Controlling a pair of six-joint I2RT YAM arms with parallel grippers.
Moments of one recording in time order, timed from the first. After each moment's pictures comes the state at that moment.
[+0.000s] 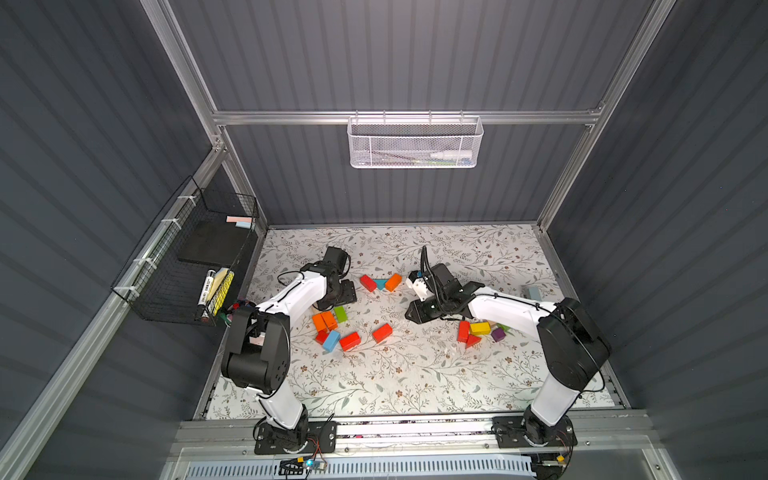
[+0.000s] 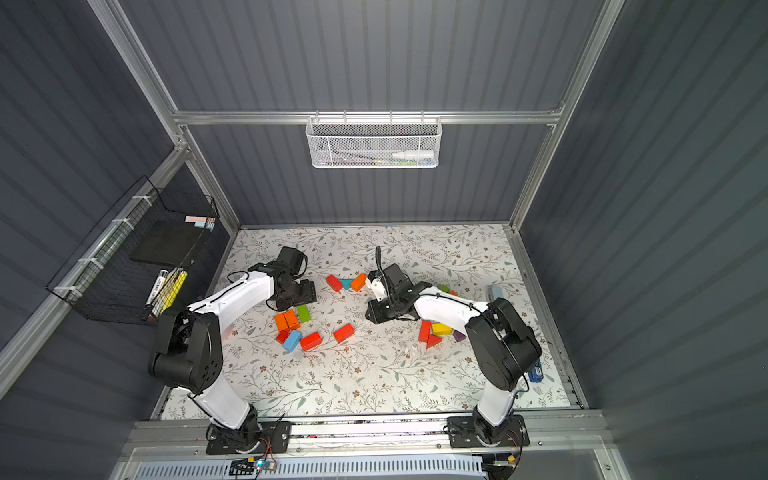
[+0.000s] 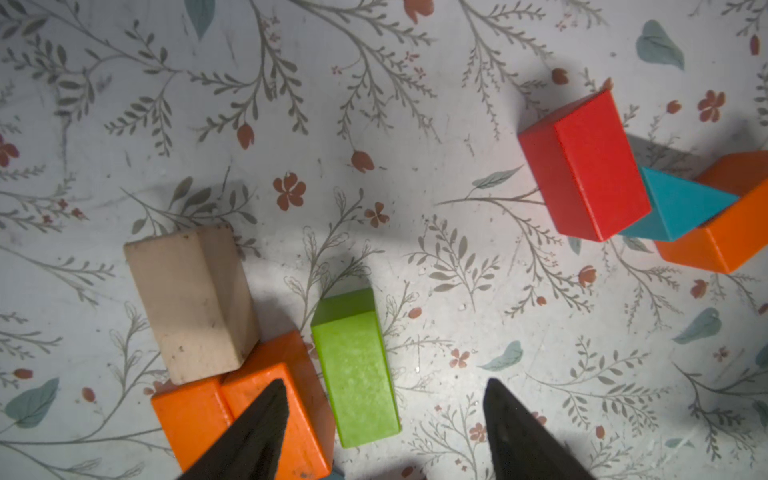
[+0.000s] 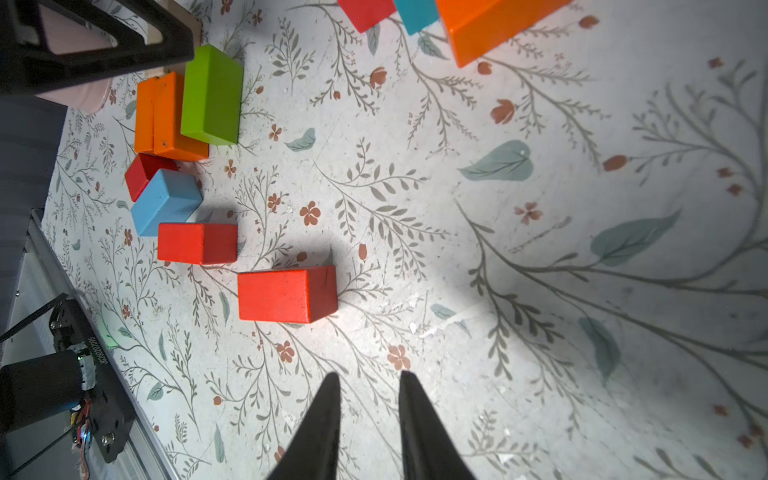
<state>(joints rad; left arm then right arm) -0.24 1.70 1.19 -0.72 -0.06 -0.50 0.67 1.74 1.10 -0.34 -0.34 0.31</state>
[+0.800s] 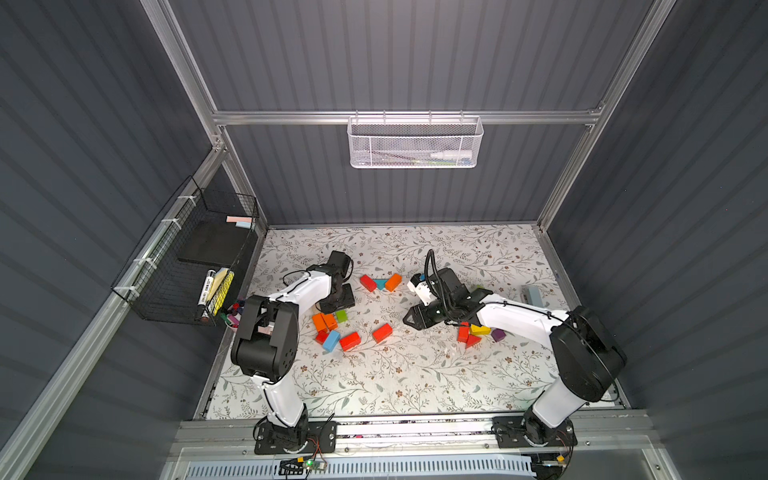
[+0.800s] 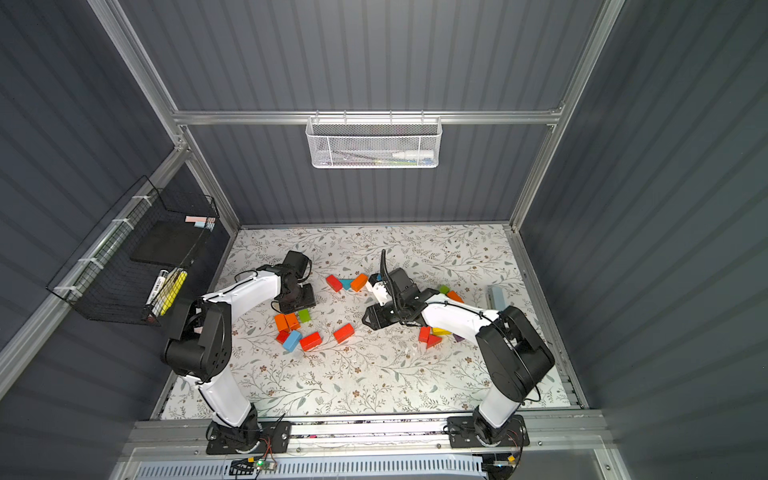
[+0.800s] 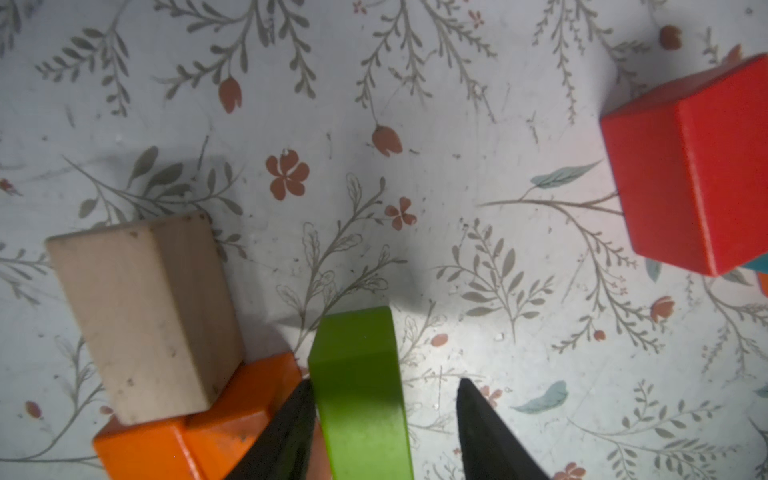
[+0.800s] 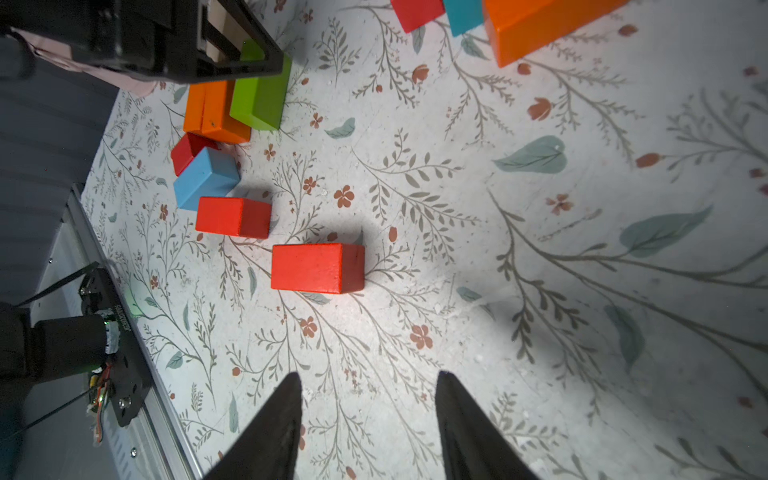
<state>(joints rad) -0.24 1.79 1.19 -0.71 -0.07 -0.55 0.67 1.65 1.00 -0.27 -0.39 0.26</state>
